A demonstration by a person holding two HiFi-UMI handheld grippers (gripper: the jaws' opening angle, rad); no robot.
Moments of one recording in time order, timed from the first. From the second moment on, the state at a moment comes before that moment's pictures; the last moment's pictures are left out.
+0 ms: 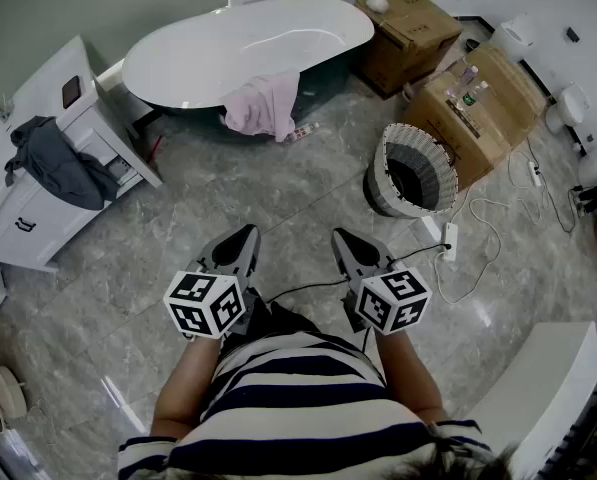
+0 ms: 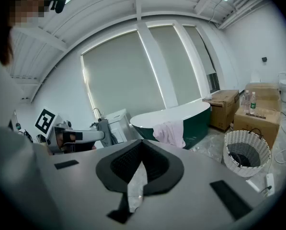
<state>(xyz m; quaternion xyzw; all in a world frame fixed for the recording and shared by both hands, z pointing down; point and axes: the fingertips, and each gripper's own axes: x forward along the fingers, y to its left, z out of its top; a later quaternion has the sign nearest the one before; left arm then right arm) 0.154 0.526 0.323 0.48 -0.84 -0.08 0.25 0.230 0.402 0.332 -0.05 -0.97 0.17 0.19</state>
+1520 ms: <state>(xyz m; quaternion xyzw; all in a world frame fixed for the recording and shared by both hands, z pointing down) 0.035 0.471 0.367 0.46 -0.84 -0.08 0.26 0.095 0.356 0.364 -0.11 -0.95 0.19 0.22</state>
